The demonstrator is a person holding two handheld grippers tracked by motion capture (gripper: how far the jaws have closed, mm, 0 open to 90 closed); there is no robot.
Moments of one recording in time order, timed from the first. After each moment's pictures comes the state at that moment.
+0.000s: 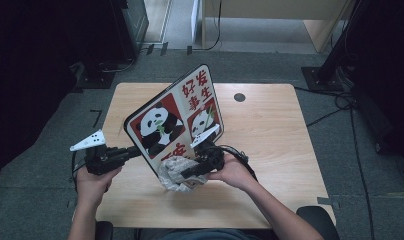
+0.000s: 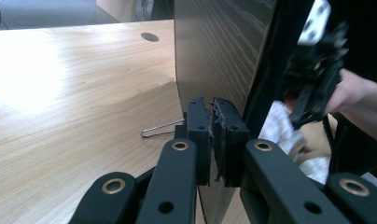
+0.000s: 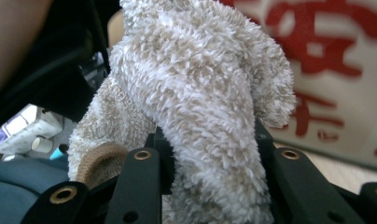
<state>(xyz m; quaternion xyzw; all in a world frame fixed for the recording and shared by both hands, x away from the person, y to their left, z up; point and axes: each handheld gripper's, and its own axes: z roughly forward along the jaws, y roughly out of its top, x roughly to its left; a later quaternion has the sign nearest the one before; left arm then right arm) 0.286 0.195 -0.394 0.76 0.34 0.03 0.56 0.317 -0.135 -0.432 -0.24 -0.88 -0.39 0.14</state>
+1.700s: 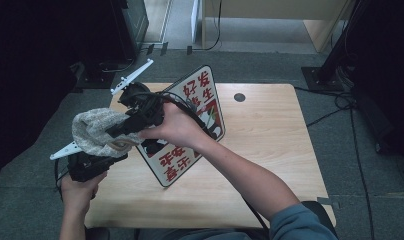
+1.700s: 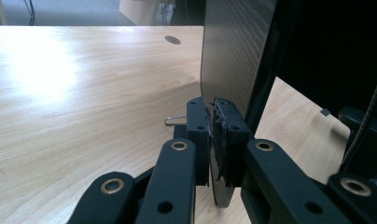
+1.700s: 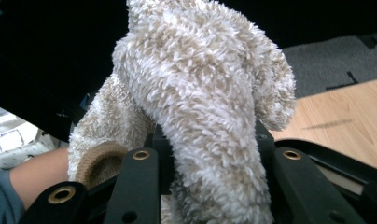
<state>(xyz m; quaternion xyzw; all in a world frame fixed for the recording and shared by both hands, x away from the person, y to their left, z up) 0.271 0.232 -0.400 0.73 0.38 0.05 0.56 0.331 -0.005 -0.235 -0.15 -0.87 -0.45 0.08</state>
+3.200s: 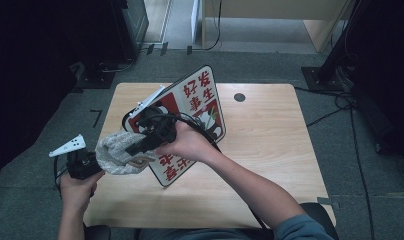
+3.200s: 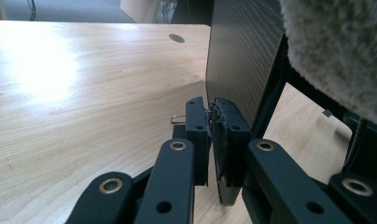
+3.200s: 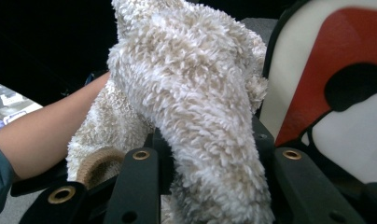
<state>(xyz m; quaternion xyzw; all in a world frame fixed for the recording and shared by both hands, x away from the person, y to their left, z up) 0.279 0.239 -0.404 0.73 0.38 0.05 0.56 0.329 -0.021 -0.298 -0.15 -0.89 -0.42 0.11</state>
